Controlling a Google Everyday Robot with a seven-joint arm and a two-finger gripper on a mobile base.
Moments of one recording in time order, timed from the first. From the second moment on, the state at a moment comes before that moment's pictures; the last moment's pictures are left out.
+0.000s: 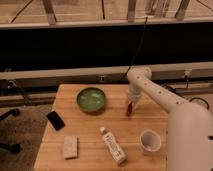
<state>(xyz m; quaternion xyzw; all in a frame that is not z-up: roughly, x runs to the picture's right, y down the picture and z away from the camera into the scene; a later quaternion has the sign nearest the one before) 0.144 0.101 0.908 -0.31 -0.21 -0.43 0.82</state>
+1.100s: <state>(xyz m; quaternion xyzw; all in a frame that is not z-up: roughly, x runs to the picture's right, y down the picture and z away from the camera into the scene) -0.036 0.036 0.881 -0.27 -0.22 -0.55 0.76</state>
